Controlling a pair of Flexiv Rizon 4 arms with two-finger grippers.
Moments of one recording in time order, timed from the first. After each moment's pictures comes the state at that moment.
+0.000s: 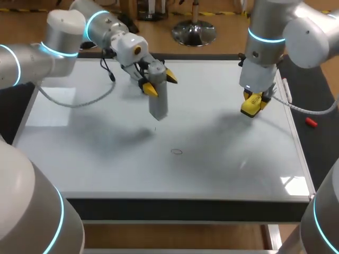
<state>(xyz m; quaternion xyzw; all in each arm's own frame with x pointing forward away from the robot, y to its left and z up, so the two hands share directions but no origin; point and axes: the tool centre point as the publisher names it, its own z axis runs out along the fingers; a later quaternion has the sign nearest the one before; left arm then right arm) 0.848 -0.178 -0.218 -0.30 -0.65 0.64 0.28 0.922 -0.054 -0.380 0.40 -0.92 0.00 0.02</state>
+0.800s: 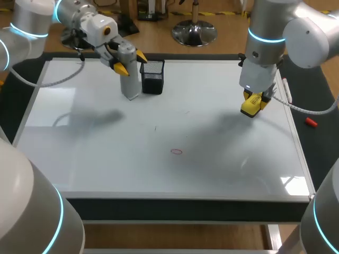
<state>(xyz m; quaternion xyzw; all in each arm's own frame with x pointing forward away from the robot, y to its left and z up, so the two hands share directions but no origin) 0.922 -0.095 -0.212 -0.28 -0.68 0.63 0.24 0.922 -0.054 -0.380 0.40 -0.92 0.00 0.02</state>
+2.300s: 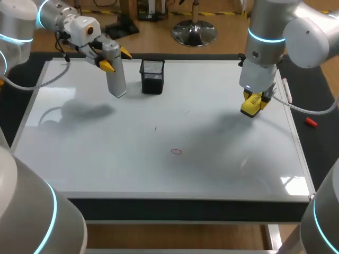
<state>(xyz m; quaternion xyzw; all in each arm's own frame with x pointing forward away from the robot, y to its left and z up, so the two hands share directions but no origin) 0.950 -0.054 -0.223 -0.25 -0.68 0.66 0.23 0.921 -0.053 -0.380 0.40 -0.92 0.00 0.02</state>
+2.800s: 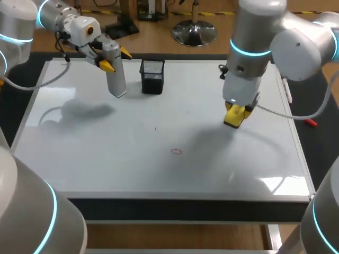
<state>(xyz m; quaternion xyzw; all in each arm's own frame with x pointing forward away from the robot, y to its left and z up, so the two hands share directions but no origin) 0.950 -0.054 -0.223 -0.25 -0.68 0.66 0.23 0.863 0.020 -0.366 0.48 -0.88 0.00 0.00</state>
